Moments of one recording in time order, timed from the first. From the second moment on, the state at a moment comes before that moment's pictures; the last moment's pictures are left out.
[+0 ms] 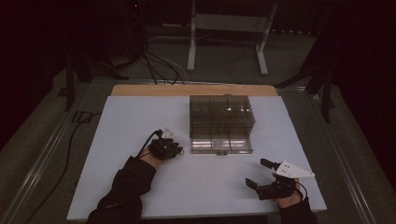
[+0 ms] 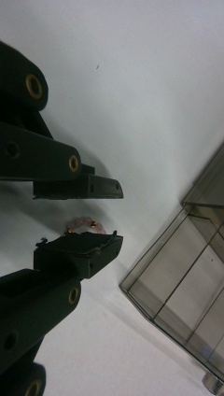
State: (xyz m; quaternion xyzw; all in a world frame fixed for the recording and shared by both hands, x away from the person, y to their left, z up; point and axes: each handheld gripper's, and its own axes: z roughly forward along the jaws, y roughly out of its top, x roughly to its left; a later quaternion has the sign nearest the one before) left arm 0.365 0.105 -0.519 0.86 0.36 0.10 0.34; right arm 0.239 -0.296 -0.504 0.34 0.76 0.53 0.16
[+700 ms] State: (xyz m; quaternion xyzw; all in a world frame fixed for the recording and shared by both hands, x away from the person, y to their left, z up) left arm 0.368 0.107 -0.514 0.86 0.38 0.08 0.33; right arm 0.240 -0.298 -0.505 0.34 0.76 0.54 0.16
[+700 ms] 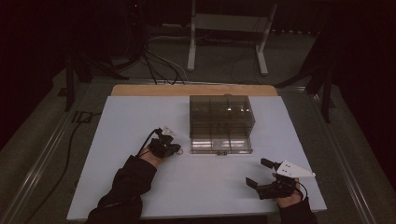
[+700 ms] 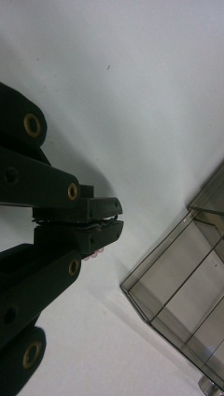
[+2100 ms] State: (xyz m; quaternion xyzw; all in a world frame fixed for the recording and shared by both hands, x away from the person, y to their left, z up) left arm 0.360 0.112 -0.472 0.85 0.36 0.11 0.36; right arm 0.239 -0.298 -0.505 0.34 0.76 0.53 0.16
